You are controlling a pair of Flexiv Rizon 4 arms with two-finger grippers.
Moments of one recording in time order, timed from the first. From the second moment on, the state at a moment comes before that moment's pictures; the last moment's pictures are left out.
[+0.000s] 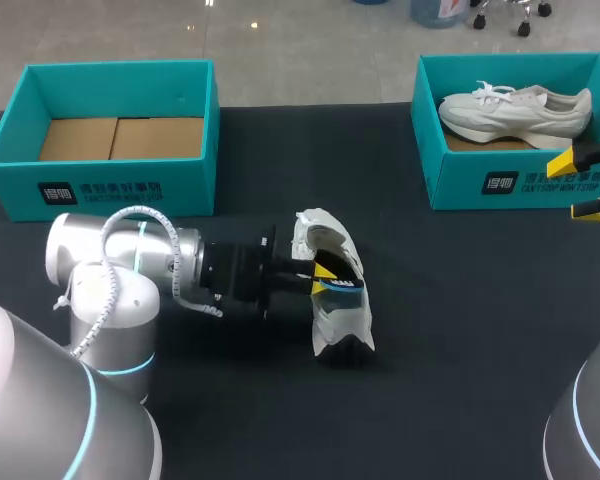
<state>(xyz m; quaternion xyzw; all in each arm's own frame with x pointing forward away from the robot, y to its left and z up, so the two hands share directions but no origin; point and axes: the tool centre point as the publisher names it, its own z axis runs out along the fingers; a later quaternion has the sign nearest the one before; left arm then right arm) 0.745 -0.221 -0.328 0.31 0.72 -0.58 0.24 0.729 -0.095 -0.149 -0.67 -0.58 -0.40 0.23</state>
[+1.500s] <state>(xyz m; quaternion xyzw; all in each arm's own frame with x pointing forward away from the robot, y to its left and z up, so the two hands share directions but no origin) 0.762 -0.222 -0.346 0.30 0.74 -0.55 0.25 0.729 -0.095 -0.149 -0.67 -0.58 -0.40 0.23</state>
